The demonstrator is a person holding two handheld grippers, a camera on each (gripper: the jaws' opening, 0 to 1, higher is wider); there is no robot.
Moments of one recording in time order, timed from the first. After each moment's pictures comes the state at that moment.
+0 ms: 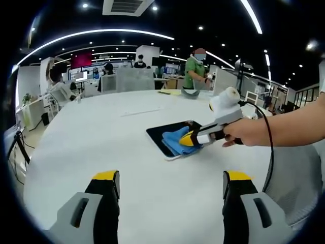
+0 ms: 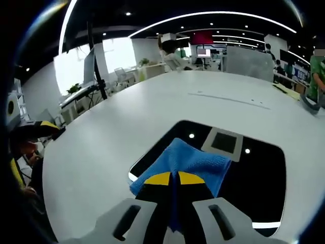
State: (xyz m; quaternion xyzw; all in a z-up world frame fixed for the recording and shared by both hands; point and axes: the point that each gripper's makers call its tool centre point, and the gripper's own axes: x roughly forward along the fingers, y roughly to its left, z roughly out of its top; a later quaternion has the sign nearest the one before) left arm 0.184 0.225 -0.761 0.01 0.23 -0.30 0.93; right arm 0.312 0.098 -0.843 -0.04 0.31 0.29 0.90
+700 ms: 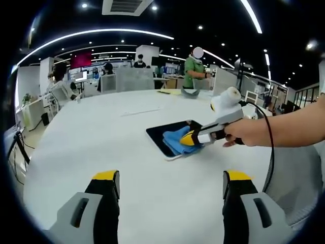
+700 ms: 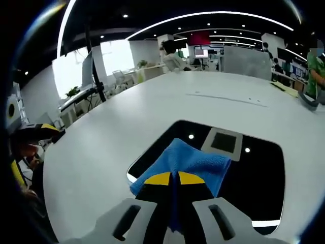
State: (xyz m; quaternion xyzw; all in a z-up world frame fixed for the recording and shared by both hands) left arm 0.185 0.225 -0.763 0.01 0.24 -0.30 0.93; right arm 0.311 0.091 -0.843 -0.02 0.30 0.29 0.91
